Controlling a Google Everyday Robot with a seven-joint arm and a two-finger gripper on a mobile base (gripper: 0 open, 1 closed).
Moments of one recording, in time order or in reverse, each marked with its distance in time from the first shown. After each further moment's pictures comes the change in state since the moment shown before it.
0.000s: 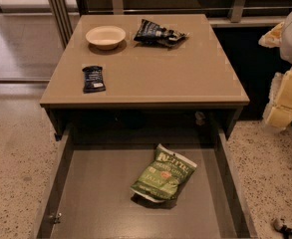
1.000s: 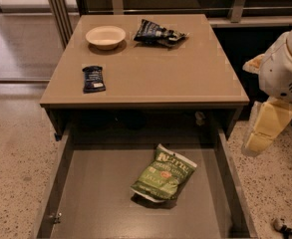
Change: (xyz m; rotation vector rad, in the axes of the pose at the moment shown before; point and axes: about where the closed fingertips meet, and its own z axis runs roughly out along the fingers) arm -0.006 0.025 0.047 -0.027 -0.035 0.001
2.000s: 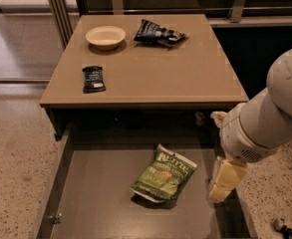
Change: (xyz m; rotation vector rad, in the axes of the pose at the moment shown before) arm -0.009 0.067 0.103 -0.051 -0.068 -0.021
